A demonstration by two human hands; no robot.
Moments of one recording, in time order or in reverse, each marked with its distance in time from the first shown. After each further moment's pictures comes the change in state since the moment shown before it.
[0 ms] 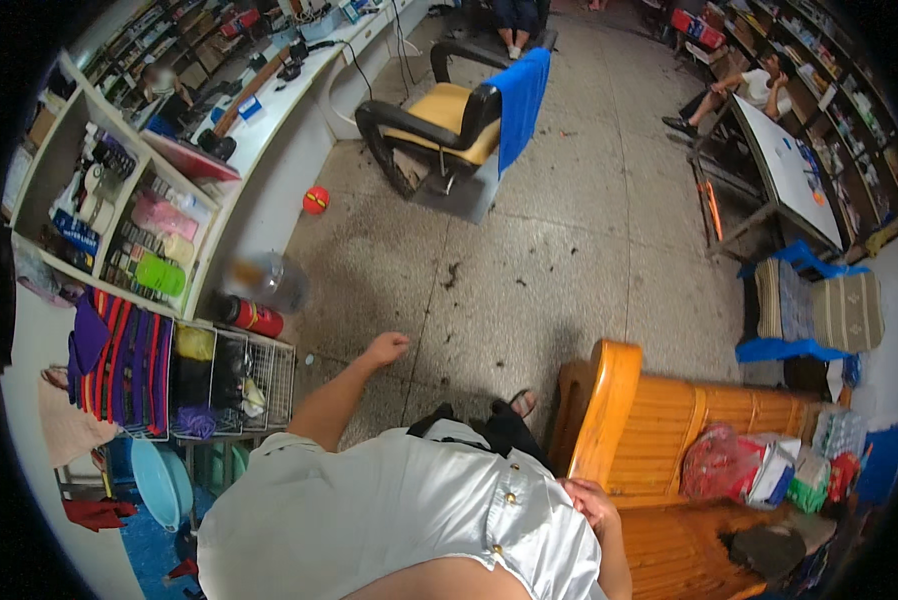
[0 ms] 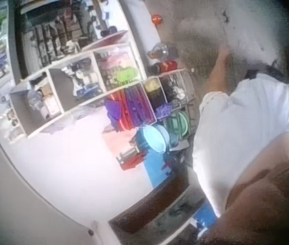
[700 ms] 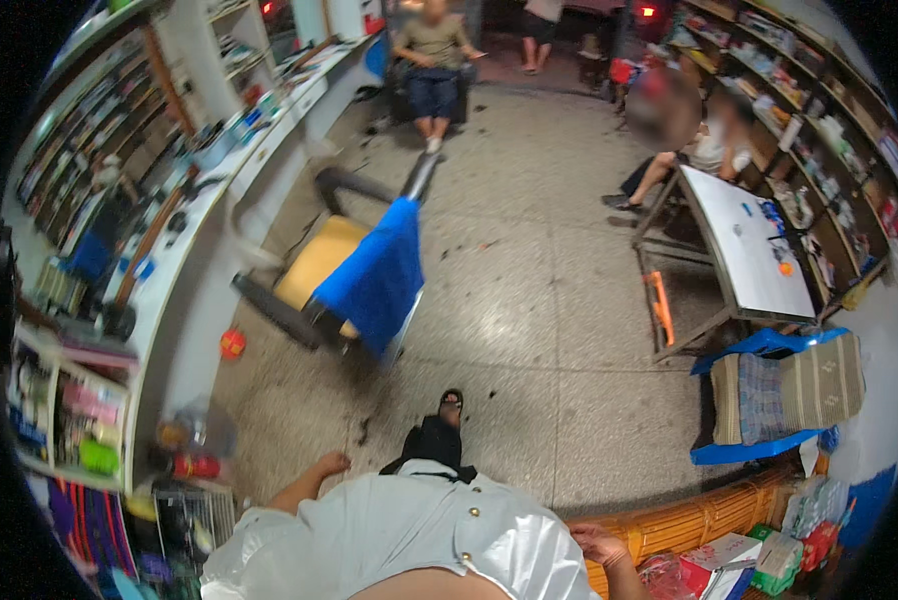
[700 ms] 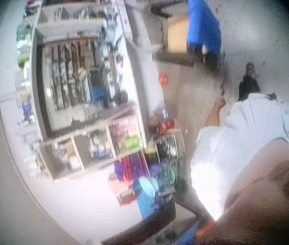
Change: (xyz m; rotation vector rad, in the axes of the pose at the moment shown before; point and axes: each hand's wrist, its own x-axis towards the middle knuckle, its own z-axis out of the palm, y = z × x) left_hand 0.327 0.155 -0.003 0.390 -0.306 0.065; right_hand 0.138 -0.405 -0.220 0.293 -0.091 -0.041
